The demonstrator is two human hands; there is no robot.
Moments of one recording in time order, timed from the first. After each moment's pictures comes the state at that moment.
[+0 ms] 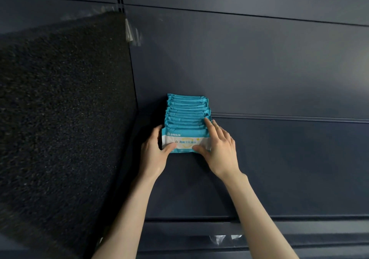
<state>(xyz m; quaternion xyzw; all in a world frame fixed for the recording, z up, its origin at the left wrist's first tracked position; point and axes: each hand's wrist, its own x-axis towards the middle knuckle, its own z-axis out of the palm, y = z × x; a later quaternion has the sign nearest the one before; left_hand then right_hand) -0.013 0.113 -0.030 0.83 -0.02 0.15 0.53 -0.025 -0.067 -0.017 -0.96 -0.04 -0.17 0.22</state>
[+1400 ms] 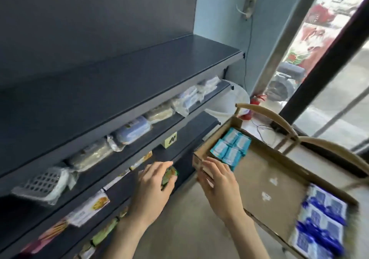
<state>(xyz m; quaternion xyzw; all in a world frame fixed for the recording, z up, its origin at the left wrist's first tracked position) -0.321 -0.186 -0.087 0.81 -0.46 -0.01 0.35 -0.458 -0.315 -0.094 -0.89 0.31 -0.25 0.20</state>
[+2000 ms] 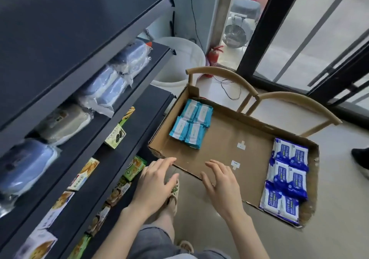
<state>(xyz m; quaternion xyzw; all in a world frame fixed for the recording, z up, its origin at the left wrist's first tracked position) -0.378 -0.397 -0.167 0.76 -0.56 -0.23 0.24 -0.557 -0.463 -0.185 -0.80 0.53 -0.18 0.22</state>
